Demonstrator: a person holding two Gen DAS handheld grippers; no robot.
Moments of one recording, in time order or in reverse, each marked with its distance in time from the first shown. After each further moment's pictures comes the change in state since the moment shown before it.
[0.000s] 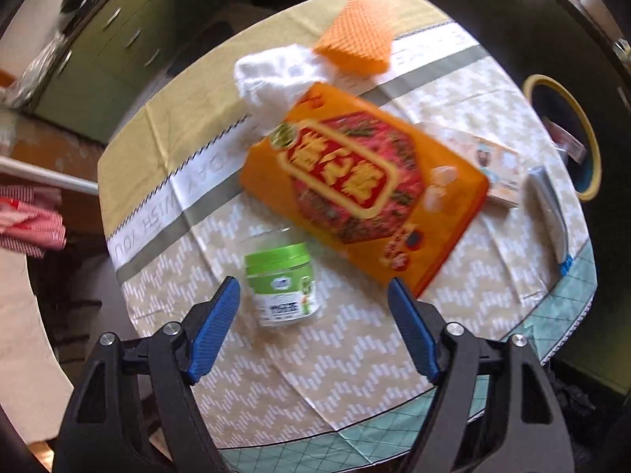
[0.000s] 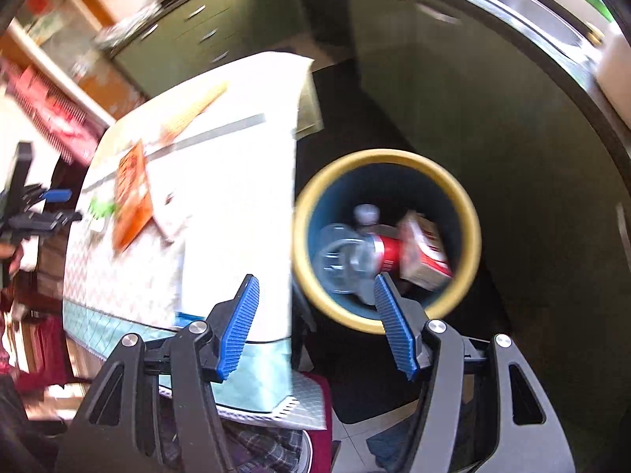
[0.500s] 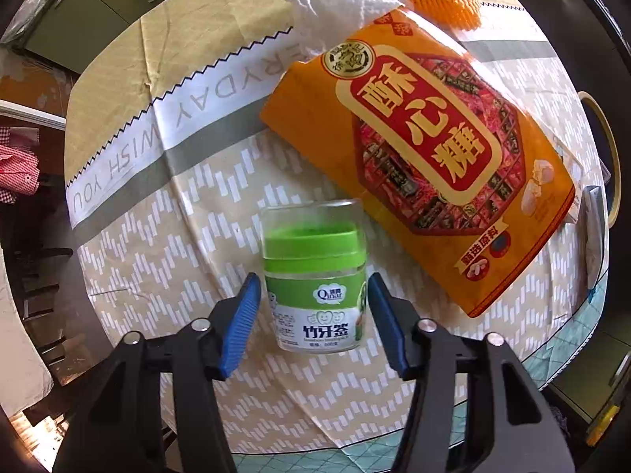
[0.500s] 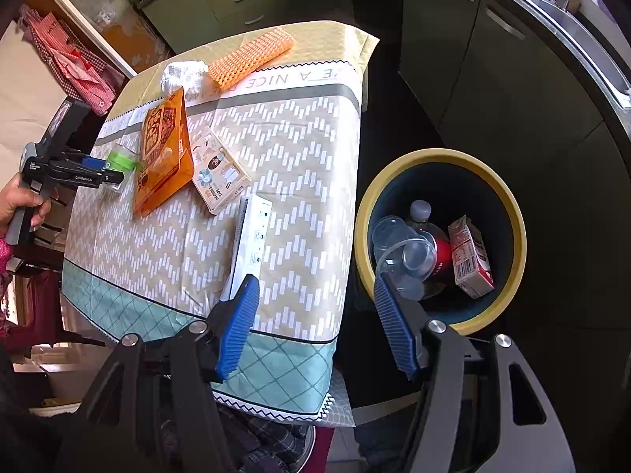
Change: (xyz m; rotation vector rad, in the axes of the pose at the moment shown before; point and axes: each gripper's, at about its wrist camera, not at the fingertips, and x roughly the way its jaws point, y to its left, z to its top) left arm 0.079 0.033 0.004 -0.110 0.137 -0.107; right arm 0.024 0.068 0.007 -0.119 0.096 0.009
